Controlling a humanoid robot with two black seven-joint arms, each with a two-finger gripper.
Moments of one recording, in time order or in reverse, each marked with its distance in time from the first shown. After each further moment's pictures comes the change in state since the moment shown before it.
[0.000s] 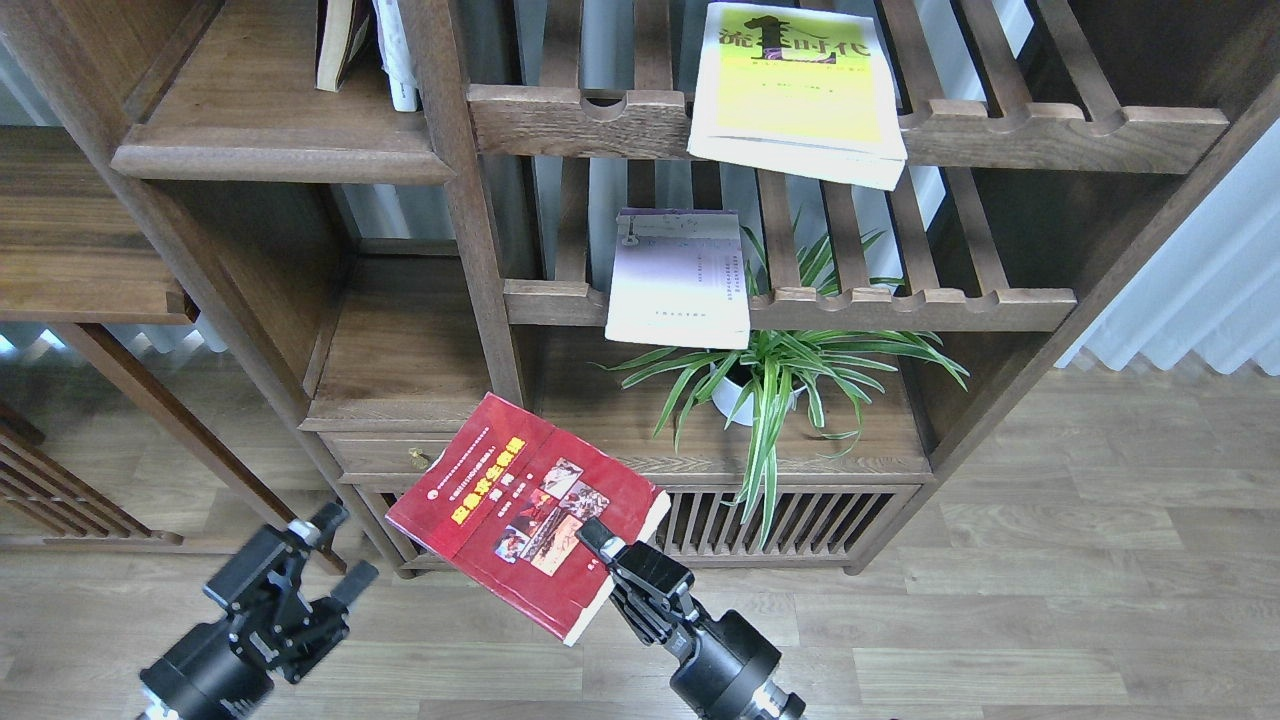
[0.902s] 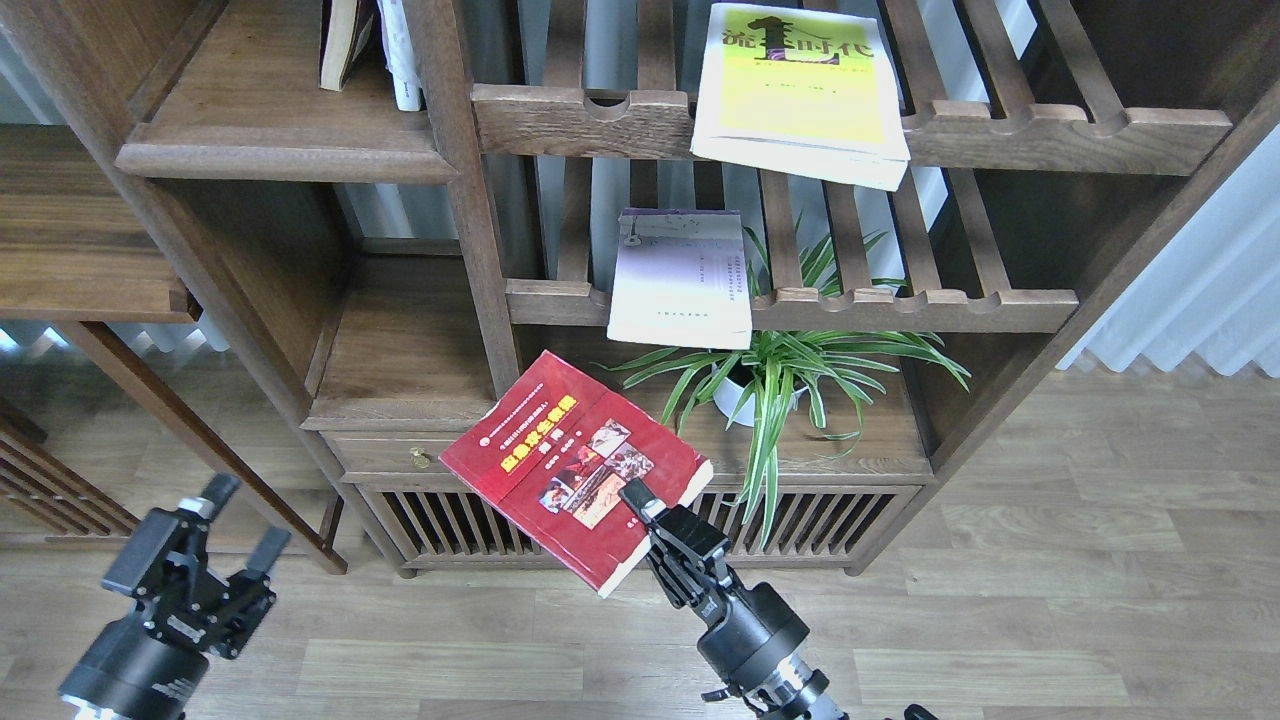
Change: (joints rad) left arm 0.094 -0.100 -0.308 -0.017 -0.002 0.000 0.000; right arm 0.008 0.000 0.099 0.006 -0.004 0.000 0.039
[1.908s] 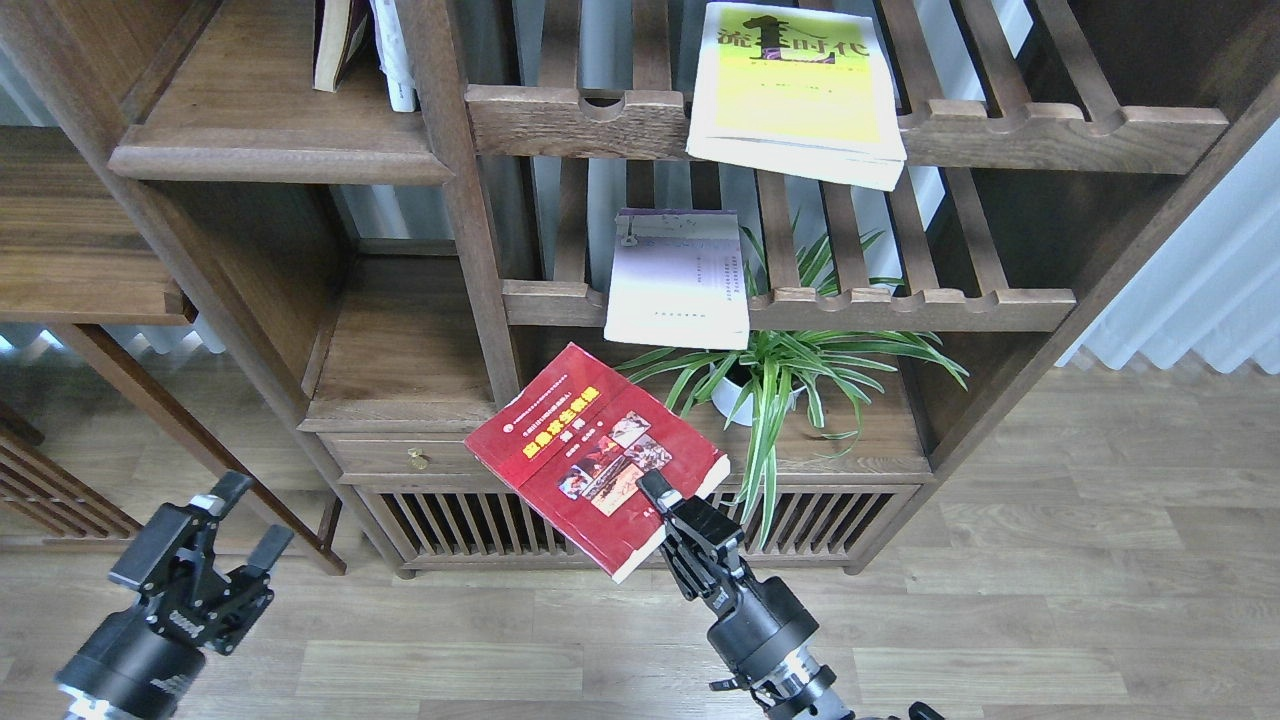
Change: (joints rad) left arm -0.010 0.150 -0.004 0.004 -0.089 0.000 0.001; right arm -0.013 0.000 0.001 -0.012 0.011 0.000 0.024
